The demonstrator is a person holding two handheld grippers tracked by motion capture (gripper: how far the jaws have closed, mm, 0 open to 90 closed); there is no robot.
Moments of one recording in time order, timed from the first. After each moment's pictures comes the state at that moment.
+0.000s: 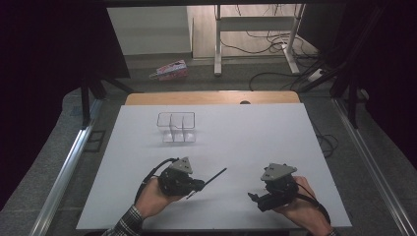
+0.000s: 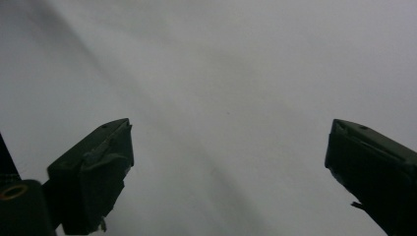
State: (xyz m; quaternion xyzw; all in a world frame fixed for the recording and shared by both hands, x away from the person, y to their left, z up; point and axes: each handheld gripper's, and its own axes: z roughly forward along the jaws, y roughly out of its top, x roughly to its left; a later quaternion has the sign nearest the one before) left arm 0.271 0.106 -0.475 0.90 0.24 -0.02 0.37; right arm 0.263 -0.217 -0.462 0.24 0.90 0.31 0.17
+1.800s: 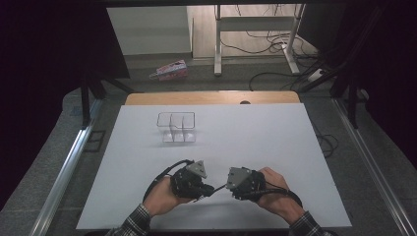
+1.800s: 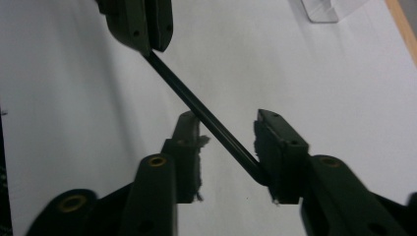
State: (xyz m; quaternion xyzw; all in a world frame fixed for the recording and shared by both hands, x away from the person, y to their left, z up) left arm 0.275 0.076 -0.471 0.93 0.18 -0.04 0.33; right arm 0.266 -0.137 -0.455 0.04 0.95 0.25 0.21
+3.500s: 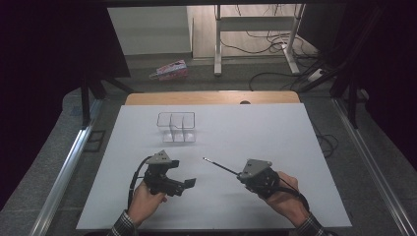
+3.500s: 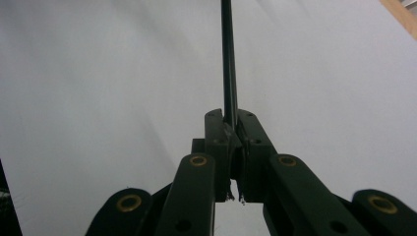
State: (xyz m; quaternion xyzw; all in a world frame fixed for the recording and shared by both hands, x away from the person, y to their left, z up) left arm 0.271 0.151 -0.488 0.79 0.38 0.02 0.48; right arm 0.273 -0.170 -0.450 0.16 0.92 0.29 0.19
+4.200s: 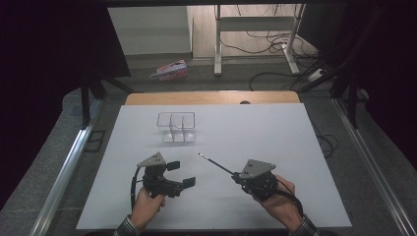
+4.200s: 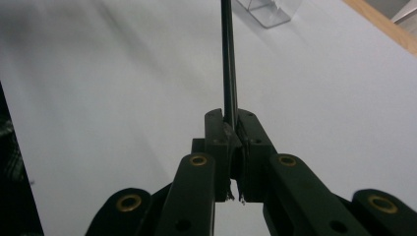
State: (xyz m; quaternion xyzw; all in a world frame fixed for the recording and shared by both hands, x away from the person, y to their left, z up) left arm 0.265 0.155 -0.493 0.74 0.38 0.00 0.55; right arm 0.263 -0.164 -0.447 0.19 0.90 0.35 0.18
